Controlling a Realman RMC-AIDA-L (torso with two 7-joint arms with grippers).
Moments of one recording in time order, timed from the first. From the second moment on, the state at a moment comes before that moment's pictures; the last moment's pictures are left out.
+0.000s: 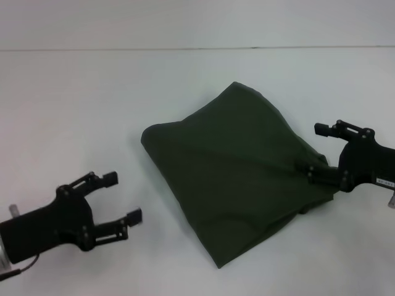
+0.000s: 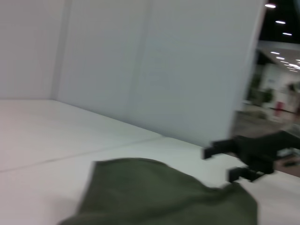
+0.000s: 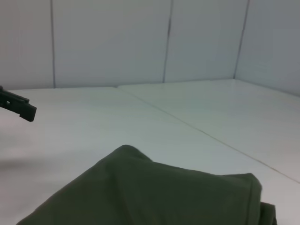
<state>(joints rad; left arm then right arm) -0.33 -2.13 0.42 0.51 2.07 1.68 -0.97 0.31 2.09 -0.86 -0.70 -1.74 -1.35 0.96</state>
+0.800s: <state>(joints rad) -0.33 -2.13 0.44 0.51 2.14 1.71 -0.93 0.28 2.08 -0.81 -0.68 -1.74 -1.46 0.84</state>
